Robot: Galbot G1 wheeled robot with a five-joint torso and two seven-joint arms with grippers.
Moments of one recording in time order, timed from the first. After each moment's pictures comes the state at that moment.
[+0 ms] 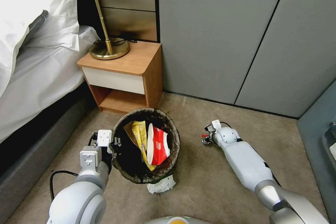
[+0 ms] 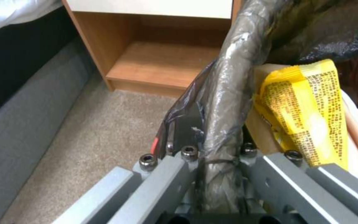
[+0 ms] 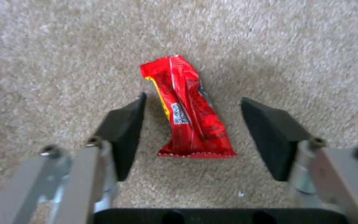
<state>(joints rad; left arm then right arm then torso) 1.62 -1.31 -0.48 -2.43 -0.25 0.72 -0.31 -0.65 1.33 0.11 0.85 0.18 -0.67 -0.11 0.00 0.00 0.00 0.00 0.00</state>
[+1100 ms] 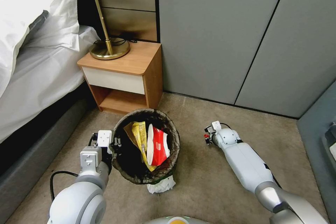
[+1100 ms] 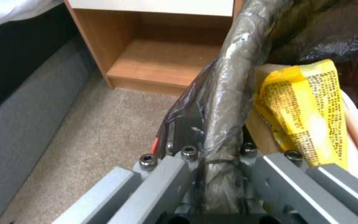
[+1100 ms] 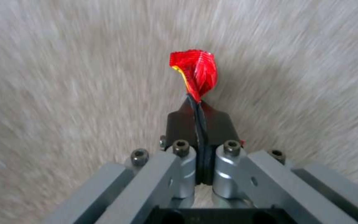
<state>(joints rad) 1.62 -1.31 -0.48 -2.43 -0.25 0.72 -0.31 -0.67 1.34 0.14 0.88 0.17 -0.66 -0.13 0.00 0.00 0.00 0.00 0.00</state>
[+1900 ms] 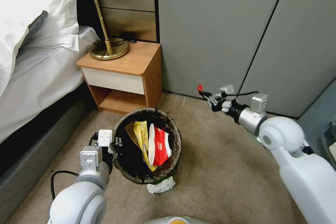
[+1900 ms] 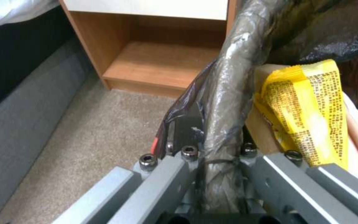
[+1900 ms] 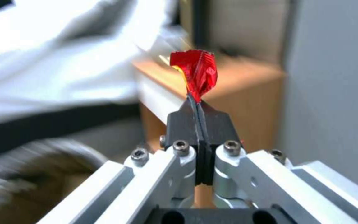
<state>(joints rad) 1.62 -1.32 -0.47 -2.44 -0.26 0.73 -0.31 -1.04 0.99 0.39 2.24 0.73 -0.50 -0.29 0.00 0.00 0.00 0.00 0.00</state>
